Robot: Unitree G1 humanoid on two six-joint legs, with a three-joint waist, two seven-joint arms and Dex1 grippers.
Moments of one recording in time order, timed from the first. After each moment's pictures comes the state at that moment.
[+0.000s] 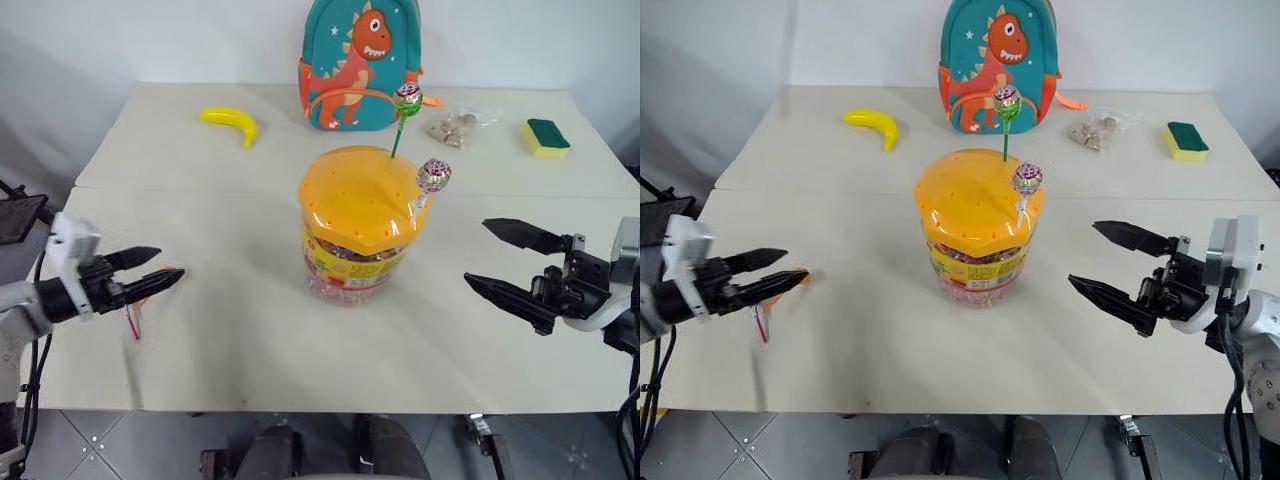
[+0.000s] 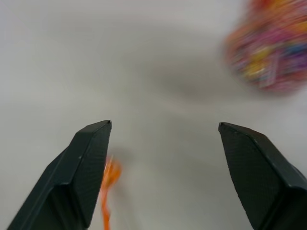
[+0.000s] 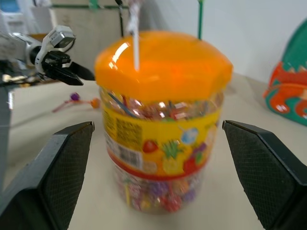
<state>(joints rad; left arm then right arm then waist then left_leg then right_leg) -0.14 0.86 0.53 -0.07 -0.58 0.58 -1.10 -0.08 -0.79 -0.45 -0.40 0.94 0.38 1.05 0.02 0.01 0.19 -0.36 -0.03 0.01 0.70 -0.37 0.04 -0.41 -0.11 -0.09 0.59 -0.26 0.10</state>
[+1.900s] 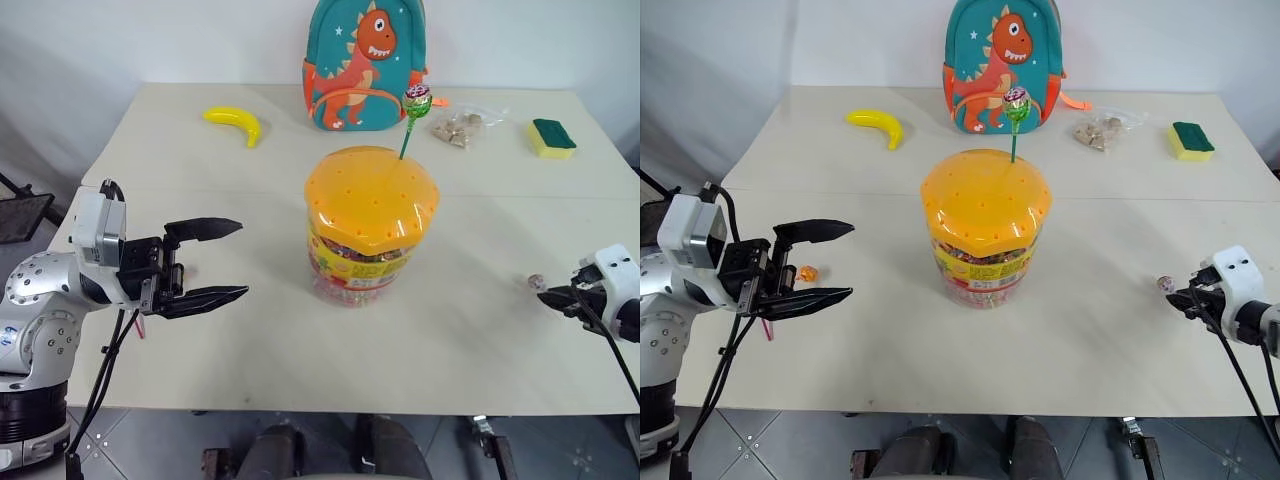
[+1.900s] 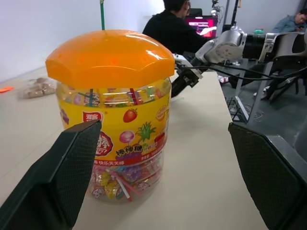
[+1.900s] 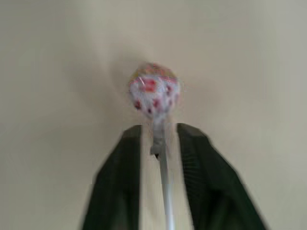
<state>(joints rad) -0.30 0.77 0.34 -0.26 -0.82 0.44 -1.19 -0.09 -1.06 -0.29 0.15 0.41 0.63 0.81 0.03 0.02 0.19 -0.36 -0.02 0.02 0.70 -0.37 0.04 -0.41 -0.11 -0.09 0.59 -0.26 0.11</state>
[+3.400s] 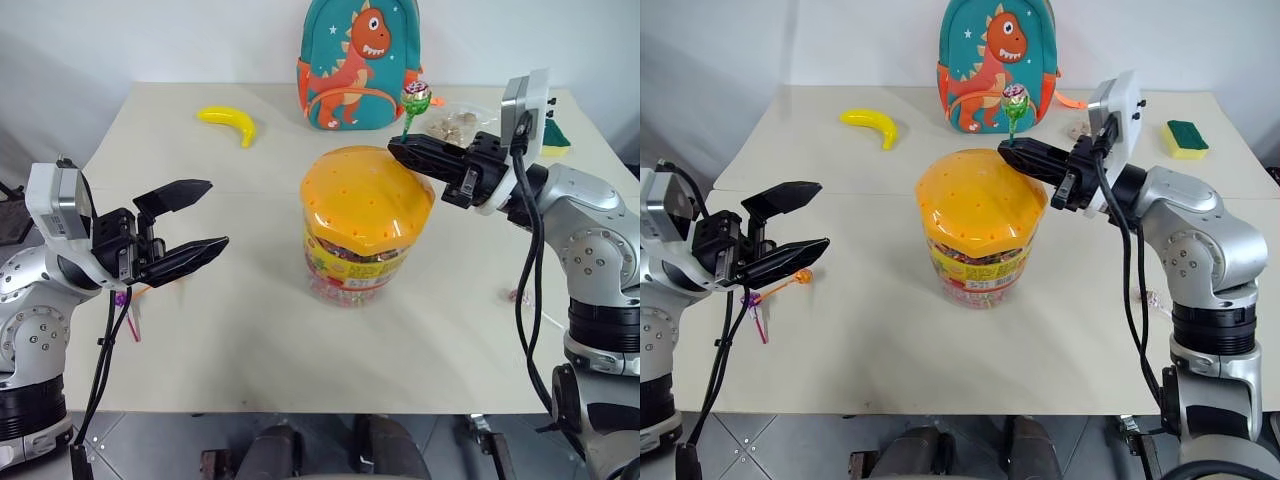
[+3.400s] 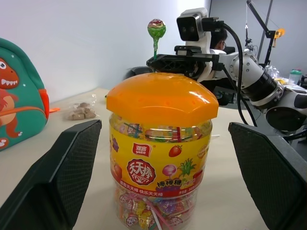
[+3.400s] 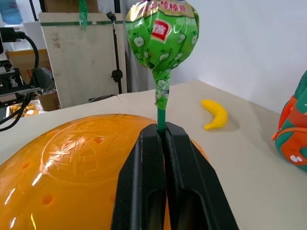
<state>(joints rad) -0.32 0.73 0.42 -0.24 -0.92 0.48 -1.05 -0.78 -0.63 -0.13 -0.15 0.78 0.68 0.81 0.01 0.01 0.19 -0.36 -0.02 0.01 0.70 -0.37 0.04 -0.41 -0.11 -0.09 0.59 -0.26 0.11</state>
